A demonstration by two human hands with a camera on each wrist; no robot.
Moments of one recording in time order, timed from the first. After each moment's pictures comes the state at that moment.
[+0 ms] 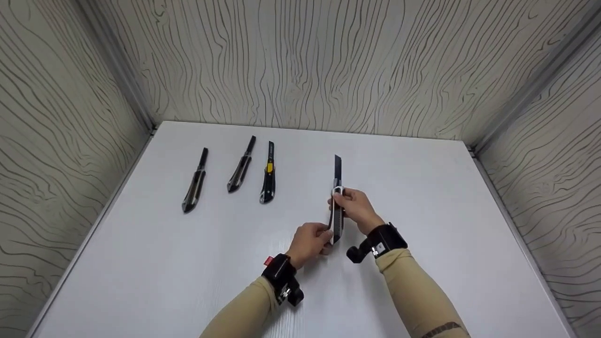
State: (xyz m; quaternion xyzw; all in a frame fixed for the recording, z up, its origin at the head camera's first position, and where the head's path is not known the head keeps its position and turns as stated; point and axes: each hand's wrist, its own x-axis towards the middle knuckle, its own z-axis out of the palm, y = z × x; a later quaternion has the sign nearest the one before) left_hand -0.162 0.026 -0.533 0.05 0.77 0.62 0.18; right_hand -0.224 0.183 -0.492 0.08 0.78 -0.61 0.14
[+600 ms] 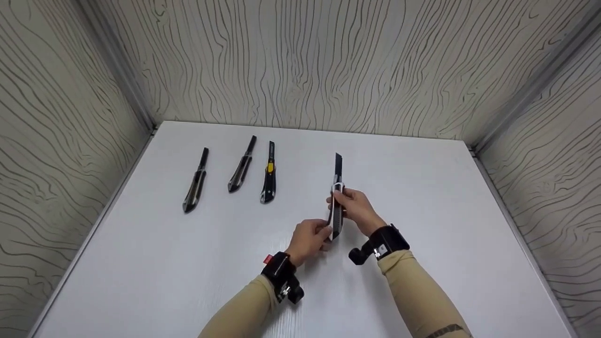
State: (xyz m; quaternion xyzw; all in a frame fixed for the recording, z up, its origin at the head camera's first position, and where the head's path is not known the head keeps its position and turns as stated) left_hand -0.166 0.022 -0.529 0.06 0.78 0.61 0.16; right_hand -0.223 0.184 -0.495 0.06 0.75 -0.64 0.16
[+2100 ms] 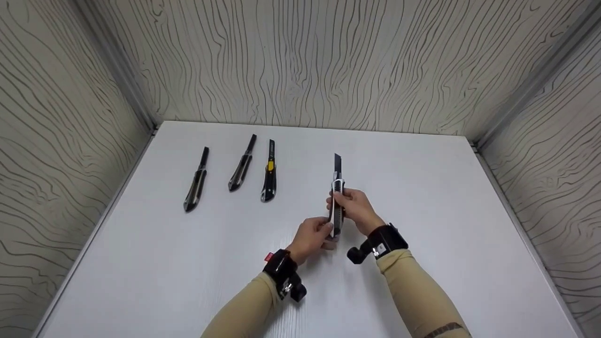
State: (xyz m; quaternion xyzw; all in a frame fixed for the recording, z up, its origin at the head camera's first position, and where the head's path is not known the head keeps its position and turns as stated) left_hand -0.166 0.026 -0.534 0.04 0.69 0.69 0.21; right_hand -0.218 0.182 -0.496 0.06 0.73 -0.66 0.15
